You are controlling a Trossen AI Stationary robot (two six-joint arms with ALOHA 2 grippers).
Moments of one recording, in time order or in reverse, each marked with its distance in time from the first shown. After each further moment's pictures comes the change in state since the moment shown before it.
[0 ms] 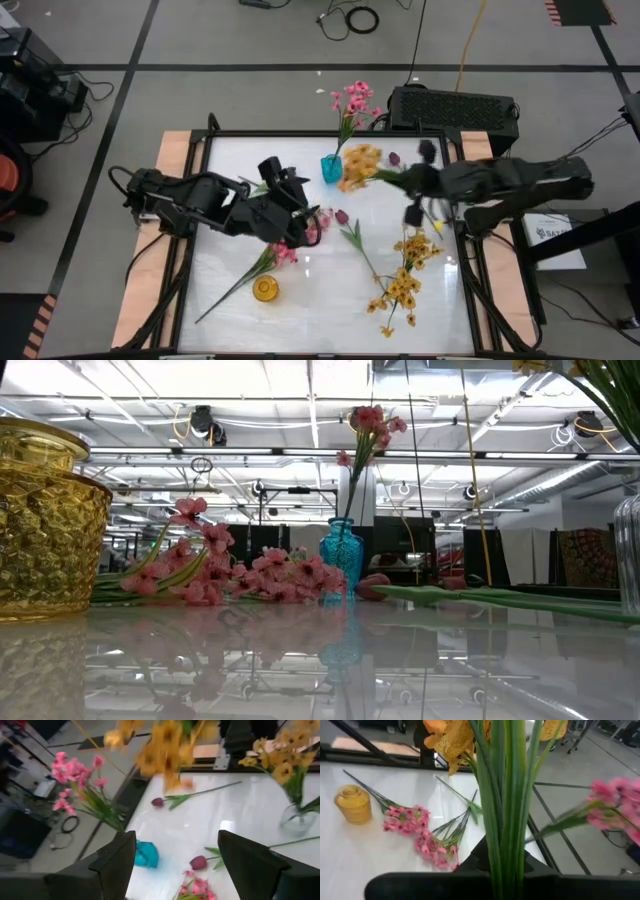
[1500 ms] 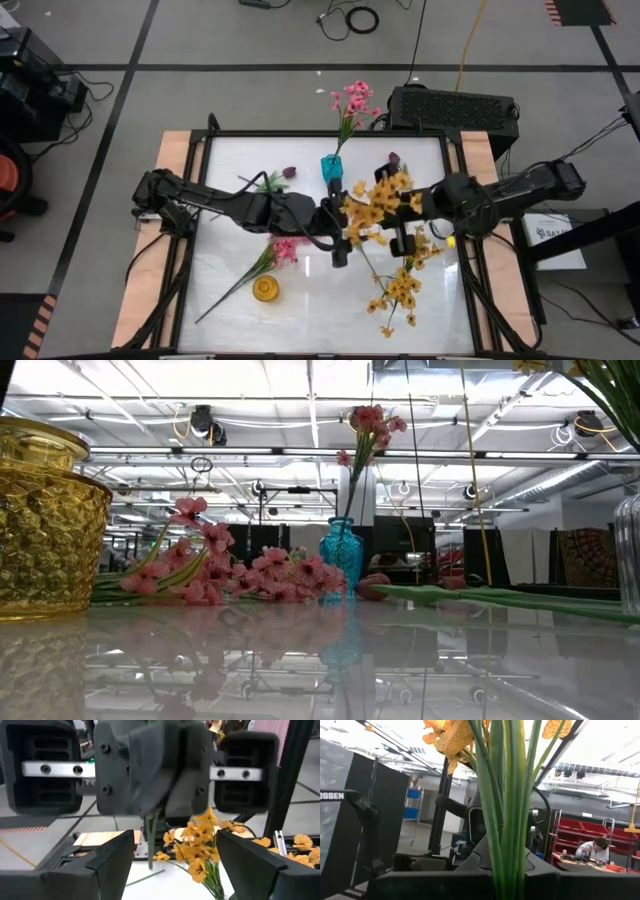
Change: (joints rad) left arm 0.112 0.008 -0.519 1.172 0.472 0.317; right arm 0.001 0.145 -0.402 1.452 -0.550 -0.173
